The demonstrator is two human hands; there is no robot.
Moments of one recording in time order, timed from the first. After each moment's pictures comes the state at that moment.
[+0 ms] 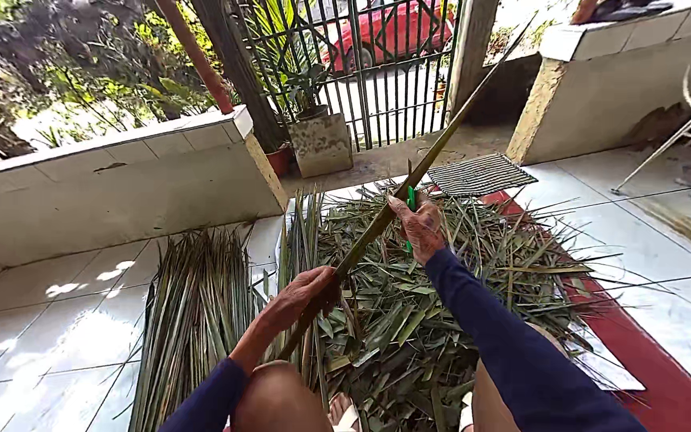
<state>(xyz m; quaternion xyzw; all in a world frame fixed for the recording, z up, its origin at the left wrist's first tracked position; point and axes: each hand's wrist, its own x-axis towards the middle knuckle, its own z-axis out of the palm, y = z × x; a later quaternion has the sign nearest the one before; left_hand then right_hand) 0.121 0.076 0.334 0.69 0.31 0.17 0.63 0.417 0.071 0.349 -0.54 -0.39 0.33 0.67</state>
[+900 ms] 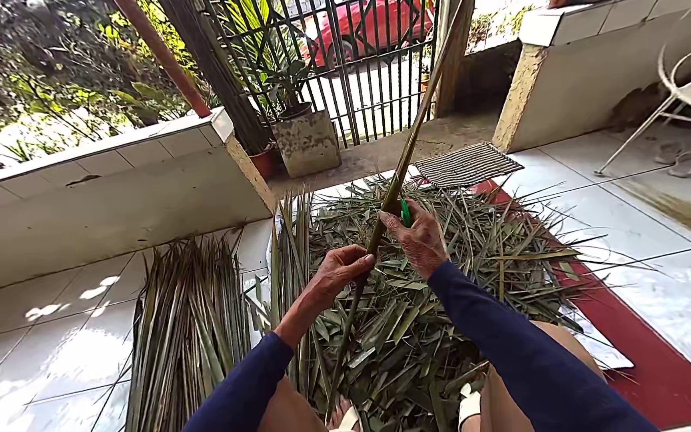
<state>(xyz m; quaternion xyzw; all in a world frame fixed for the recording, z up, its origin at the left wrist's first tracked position) 0.225 0.091 0.327 0.65 0.30 0.23 0.66 0.423 0.033 0.346 -0.57 -0.47 0.24 0.62</state>
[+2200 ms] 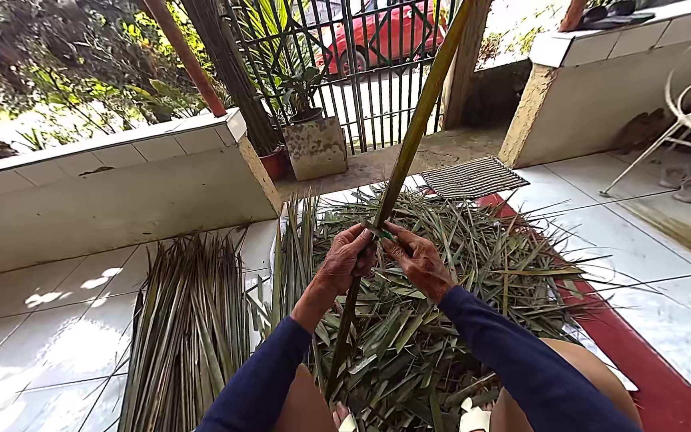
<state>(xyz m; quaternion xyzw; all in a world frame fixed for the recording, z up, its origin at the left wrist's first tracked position) 0.244 0.101 0.356 0.51 0.22 0.33 0.76 0.416 0.025 0.329 -0.56 -0.60 0.24 0.52</state>
